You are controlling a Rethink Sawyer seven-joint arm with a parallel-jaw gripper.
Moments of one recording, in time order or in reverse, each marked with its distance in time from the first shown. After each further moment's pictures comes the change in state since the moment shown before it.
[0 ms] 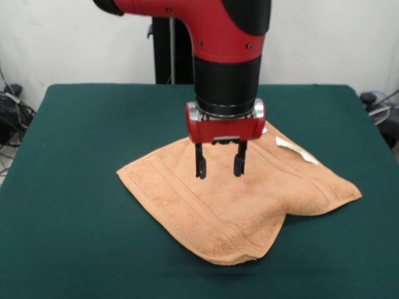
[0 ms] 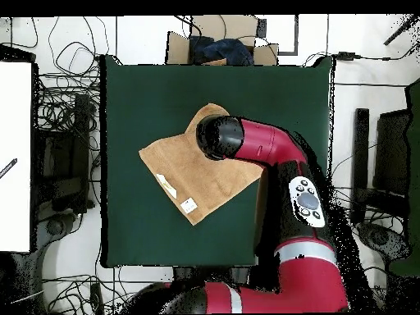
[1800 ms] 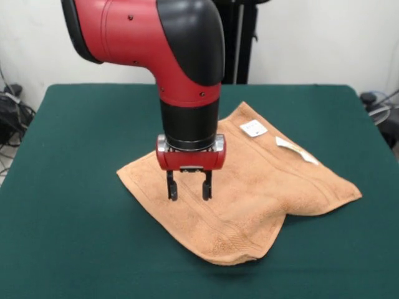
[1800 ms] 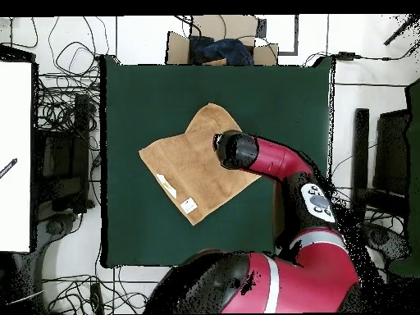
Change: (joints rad) arm -0.082 0.123 0.000 0.033 0.001 -0.173 0.000
